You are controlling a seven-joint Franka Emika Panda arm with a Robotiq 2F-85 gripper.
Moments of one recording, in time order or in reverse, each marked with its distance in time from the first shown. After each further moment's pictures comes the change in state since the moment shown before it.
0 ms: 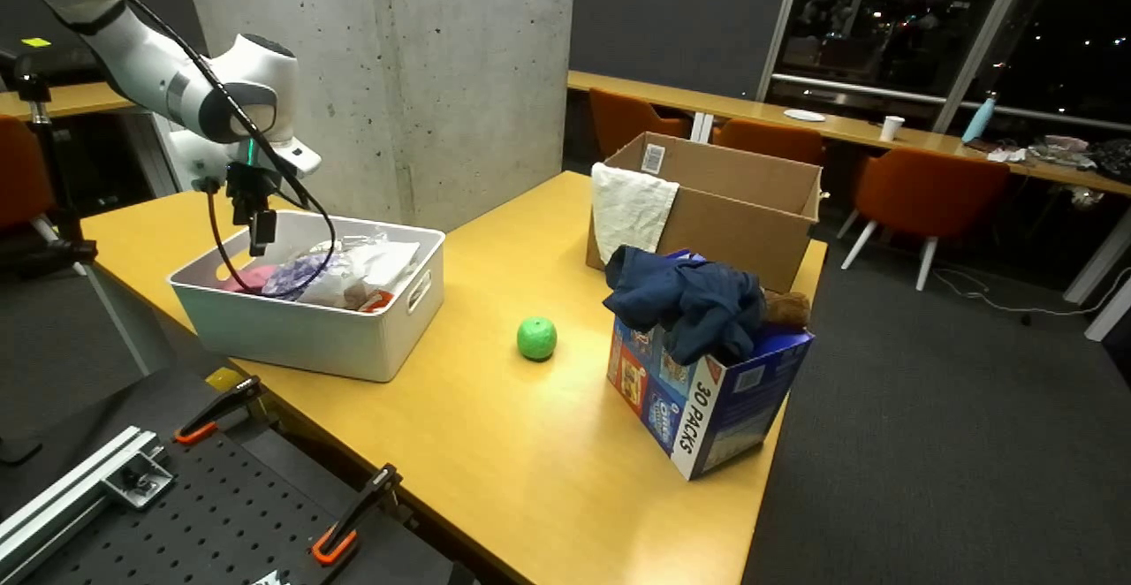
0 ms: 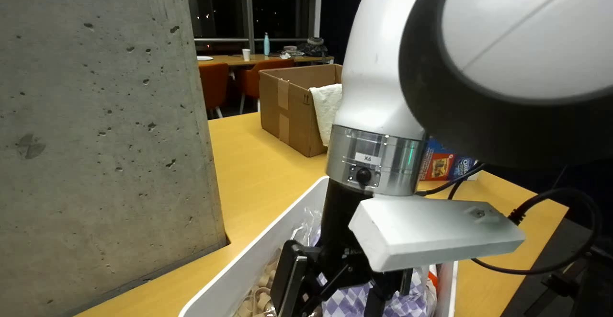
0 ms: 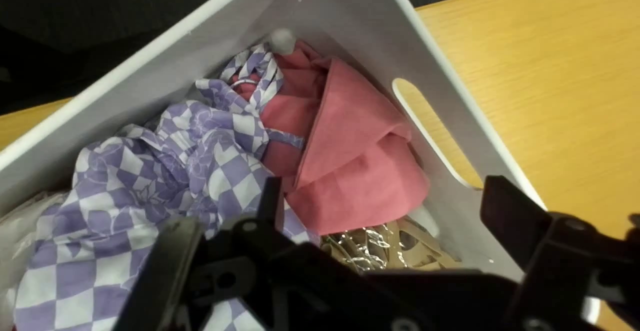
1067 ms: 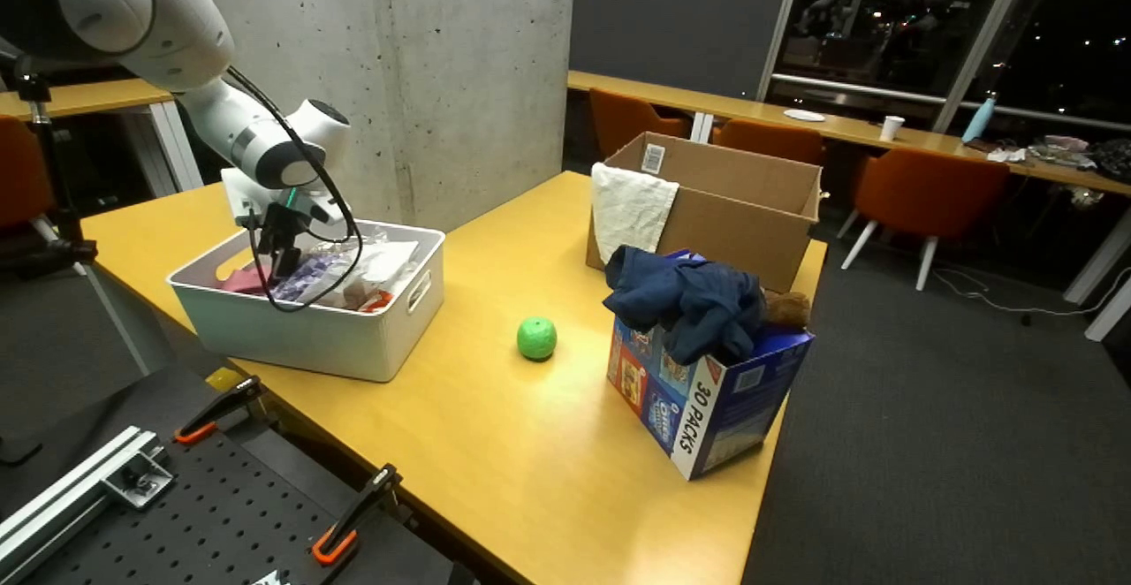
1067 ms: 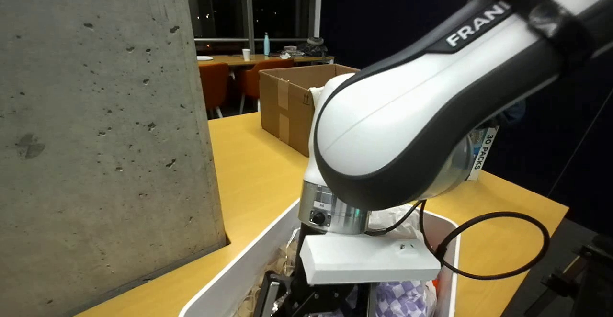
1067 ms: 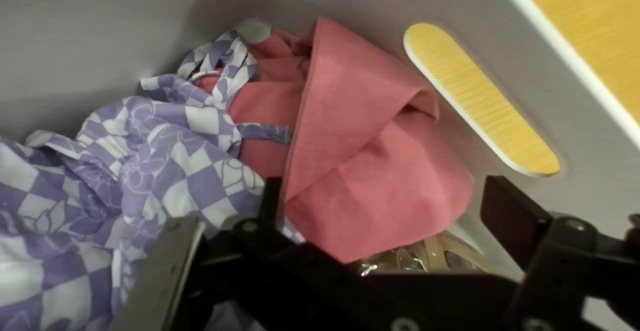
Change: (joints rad) arm -0.031 0.291 0.004 0.270 0.083 -0.104 -0.029
